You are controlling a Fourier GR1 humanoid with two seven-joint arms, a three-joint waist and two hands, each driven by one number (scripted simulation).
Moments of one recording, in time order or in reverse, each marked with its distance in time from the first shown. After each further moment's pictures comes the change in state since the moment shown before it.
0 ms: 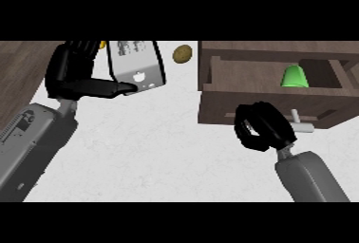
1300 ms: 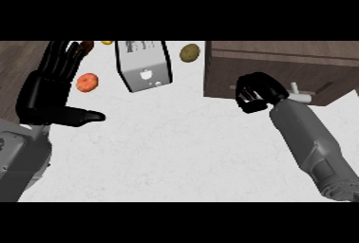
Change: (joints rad) left arm 0.225 0.057 0.108 -0.084 0.012 -0.215 -0.064; right arm -0.568 0.010 -0.251 0.995 -0.034 -0.076 -0.388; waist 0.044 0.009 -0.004
